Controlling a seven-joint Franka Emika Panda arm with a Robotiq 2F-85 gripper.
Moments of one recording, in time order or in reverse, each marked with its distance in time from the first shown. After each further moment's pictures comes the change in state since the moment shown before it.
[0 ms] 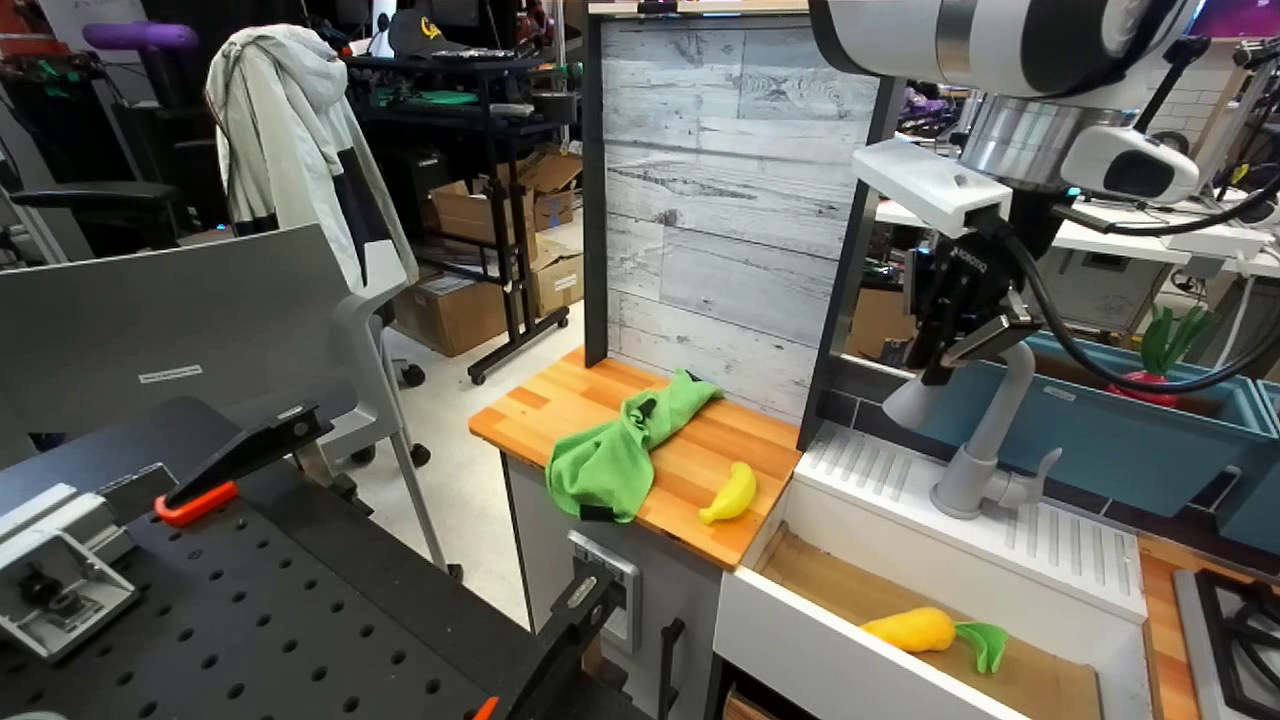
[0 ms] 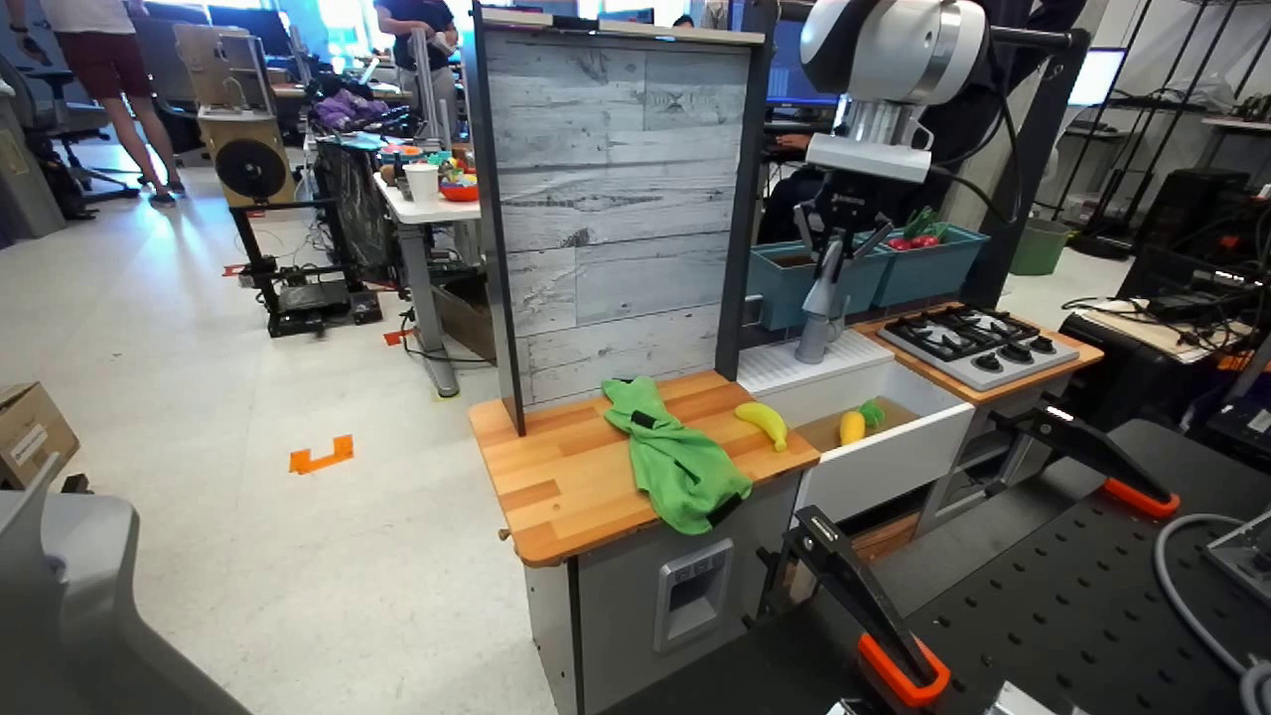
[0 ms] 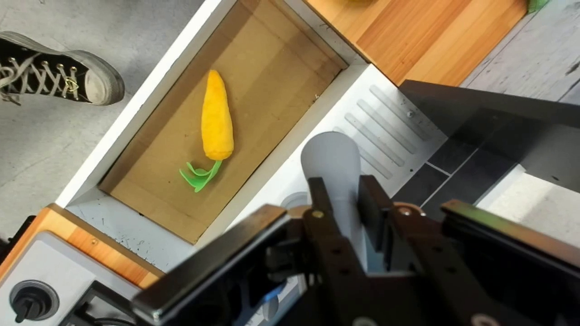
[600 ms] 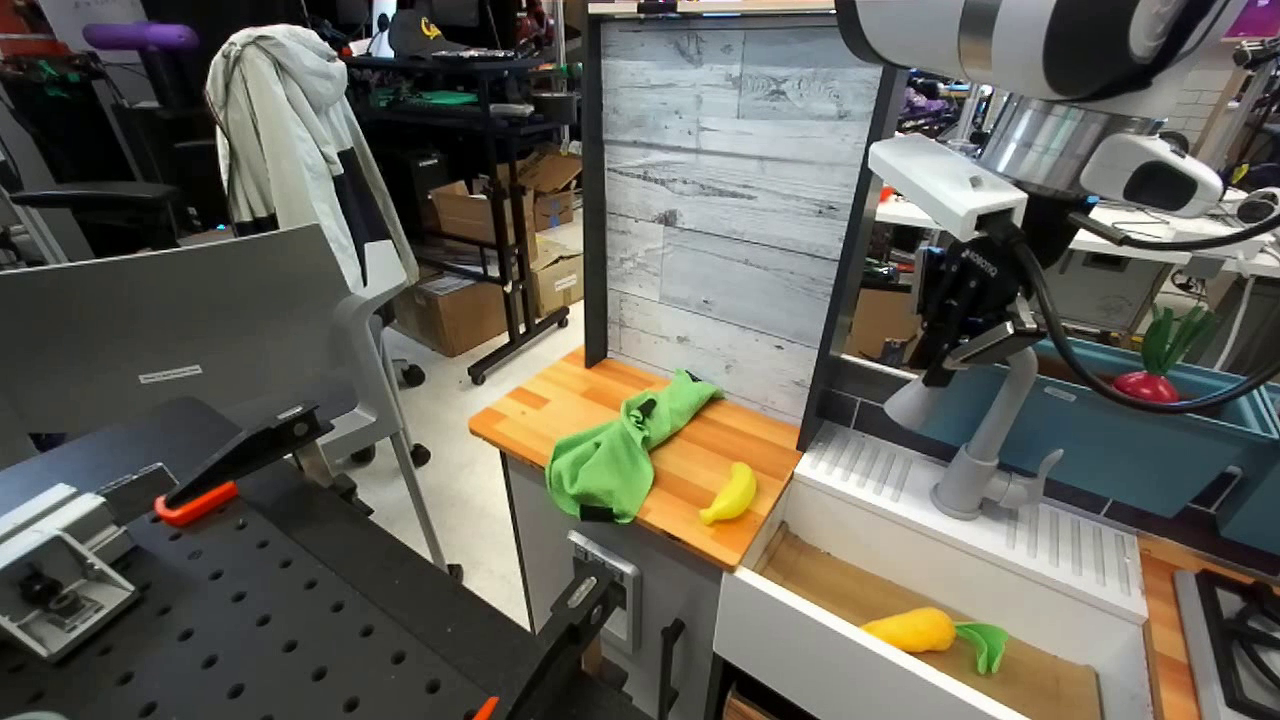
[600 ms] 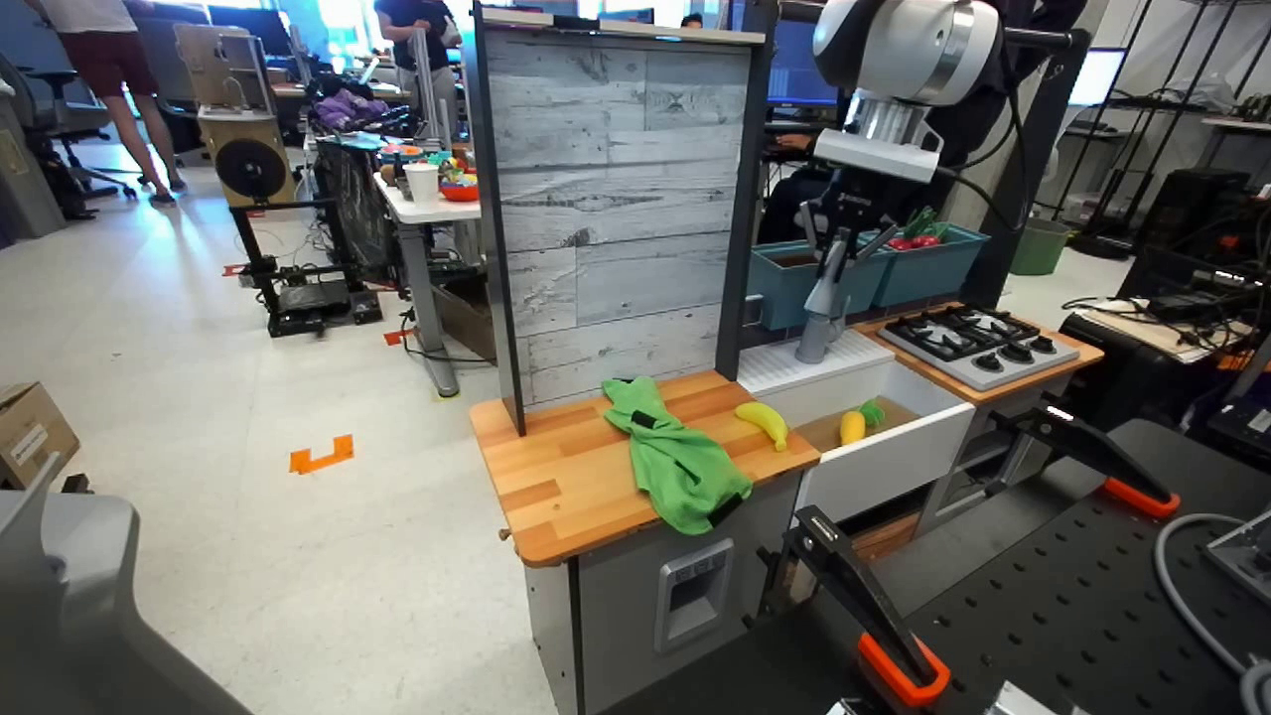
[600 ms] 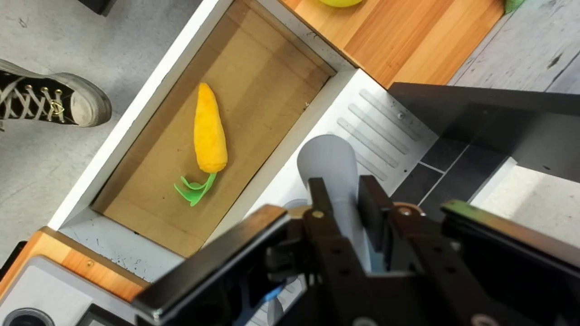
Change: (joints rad) arm -0.028 0.000 0.011 0.003 0.061 -0.018 -0.012
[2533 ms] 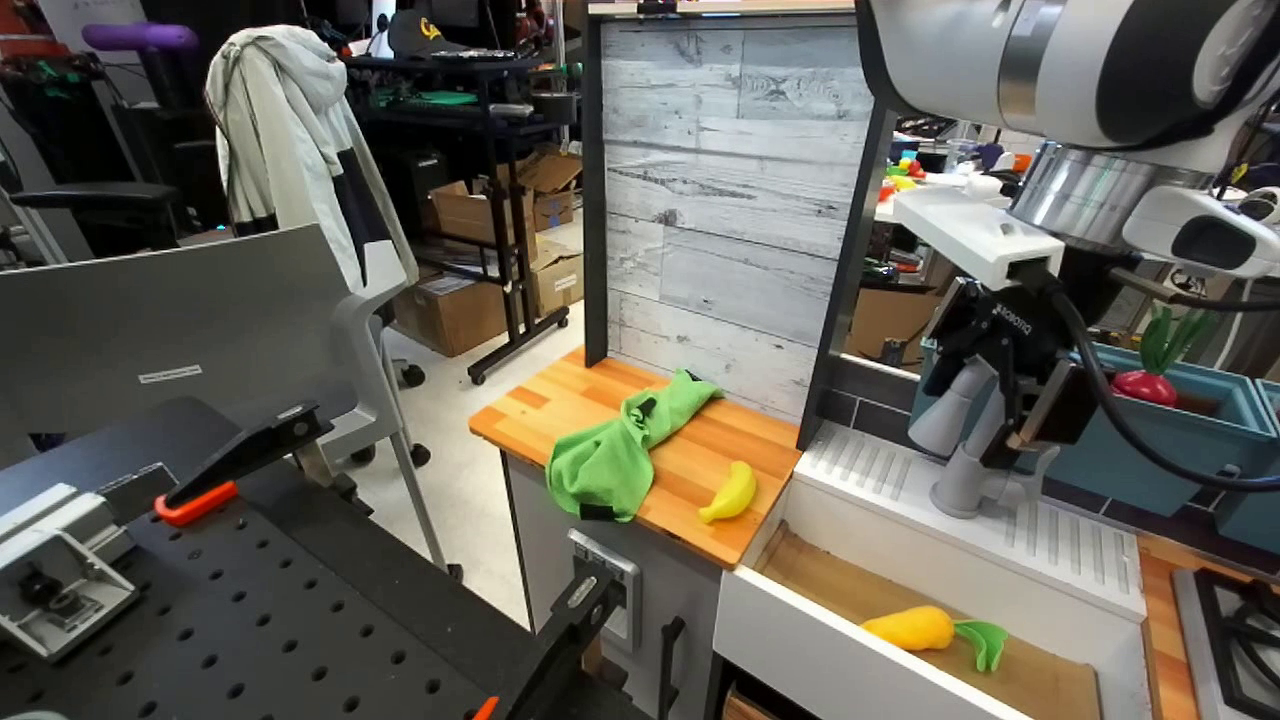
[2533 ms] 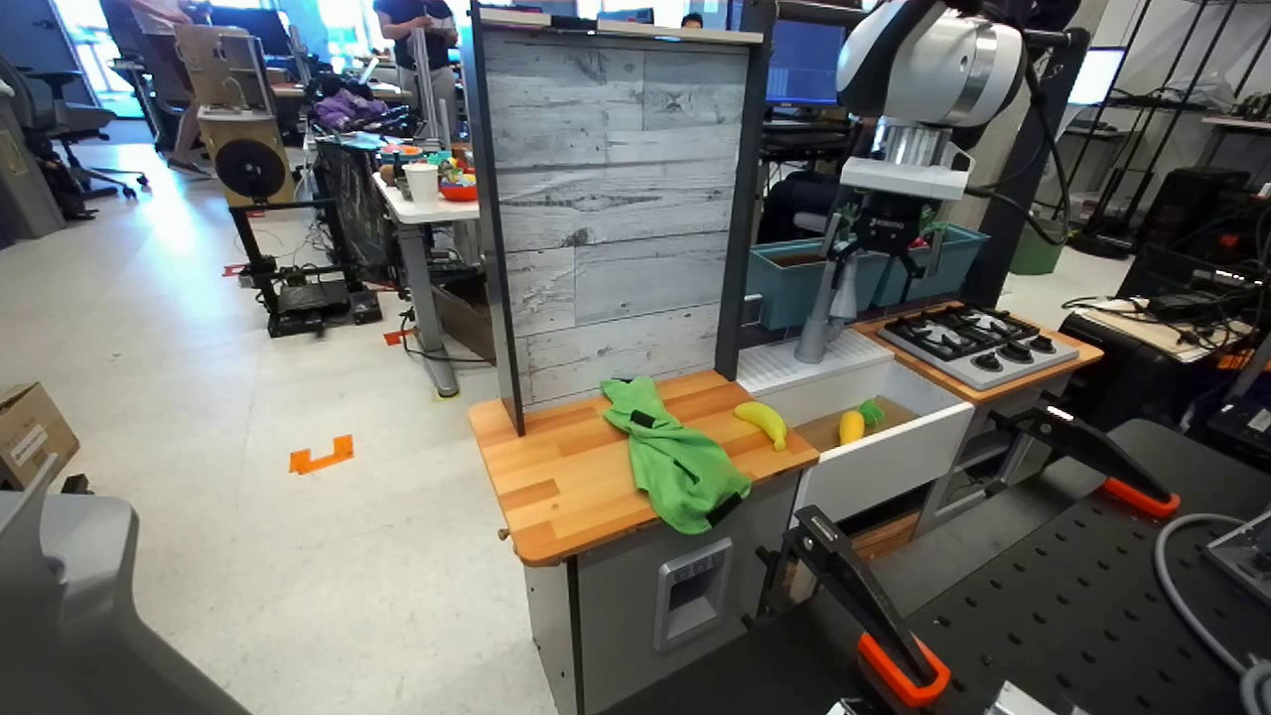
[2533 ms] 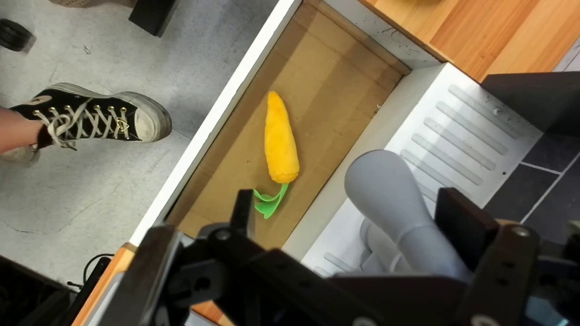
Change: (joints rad) arm -0.014 0.011 -0.043 -0.043 -0.039 -0.027 0.052
